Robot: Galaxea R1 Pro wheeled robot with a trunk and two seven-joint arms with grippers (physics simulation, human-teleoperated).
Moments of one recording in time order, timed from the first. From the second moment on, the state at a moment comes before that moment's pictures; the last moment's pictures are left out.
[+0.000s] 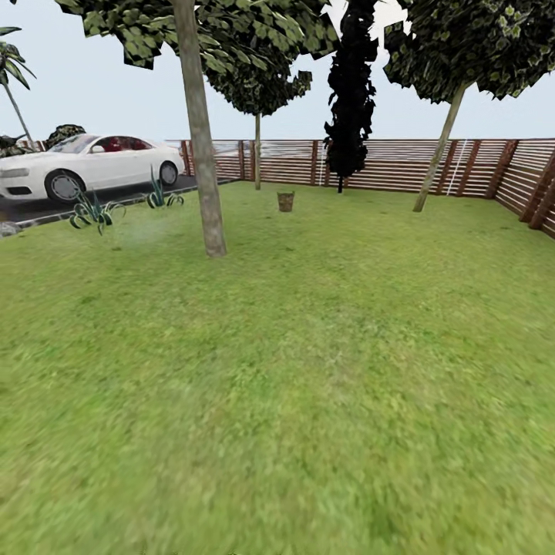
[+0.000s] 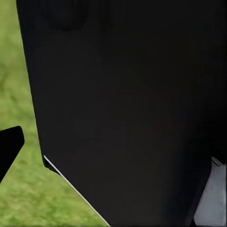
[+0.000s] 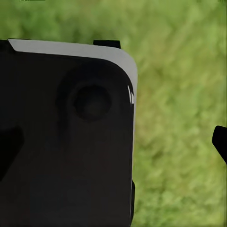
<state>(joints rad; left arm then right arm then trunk) 0.02 -0.04 0.00 -0.08 0.00 -0.02 0.00 -0.07 -0.04 0.01 -0.02 0.01 -0.19 0.00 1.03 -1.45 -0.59</state>
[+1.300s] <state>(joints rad) 0.02 -0.04 0.00 -0.12 0.00 -0.02 0.00 -0.07 -0.04 0.00 -0.05 0.00 -0.19 0.00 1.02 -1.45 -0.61</state>
